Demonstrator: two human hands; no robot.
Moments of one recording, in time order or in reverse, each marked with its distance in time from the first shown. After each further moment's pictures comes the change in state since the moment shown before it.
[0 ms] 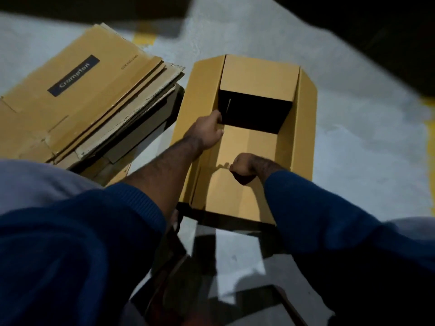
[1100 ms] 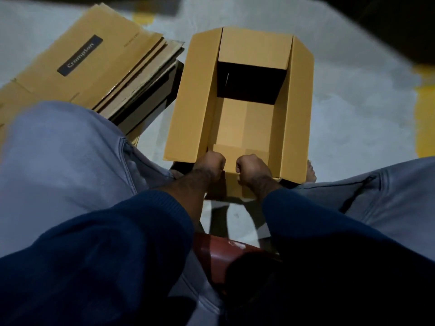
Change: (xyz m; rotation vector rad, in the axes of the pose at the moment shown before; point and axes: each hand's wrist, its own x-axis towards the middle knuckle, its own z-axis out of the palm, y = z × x) left_hand -0.178 0.006 0.070 0.306 -0.360 -0.091; right_hand -0.128 0.028 0.113 -0.110 0.352 -0.075
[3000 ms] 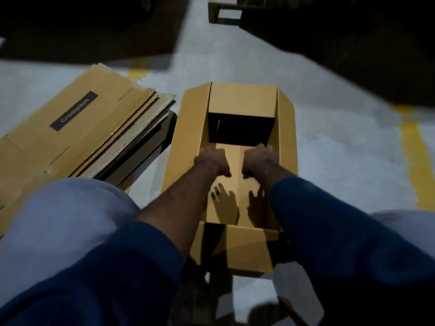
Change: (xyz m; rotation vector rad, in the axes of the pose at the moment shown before) left_hand 0.099 0.043 -0.121 0.070 0.071 -0.101; right_hand 0.110 -0.002 -0.128 -0.380 0.070 0.225
